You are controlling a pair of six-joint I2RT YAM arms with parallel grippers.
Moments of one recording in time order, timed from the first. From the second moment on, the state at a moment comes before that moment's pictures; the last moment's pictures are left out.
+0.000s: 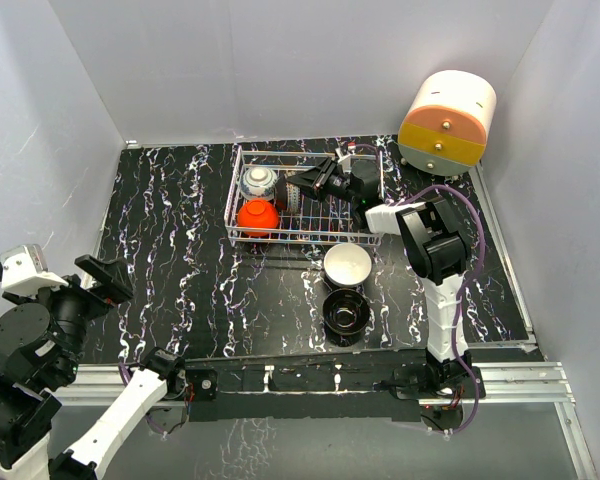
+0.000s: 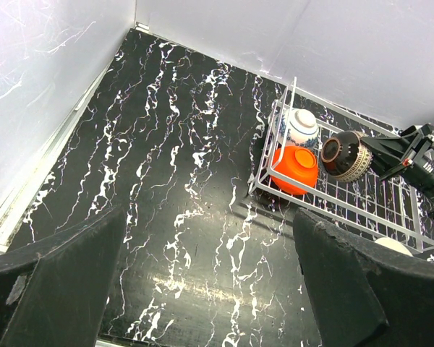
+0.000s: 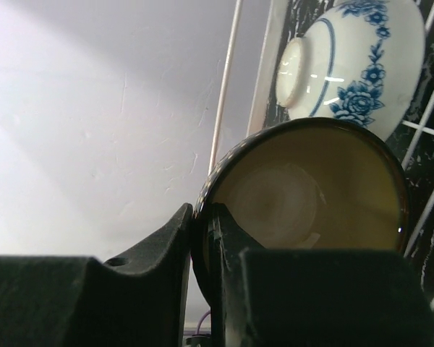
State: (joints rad) left arm -0.41 0.45 1.41 -1.18 -0.56 -0.40; right arm 0.36 2.17 1.29 0.92 -0.66 1.41
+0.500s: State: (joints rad) left arm -0.41 0.45 1.43 -1.18 -0.56 -0.40; right arm 0.35 2.16 1.27 0.81 -0.59 1.37
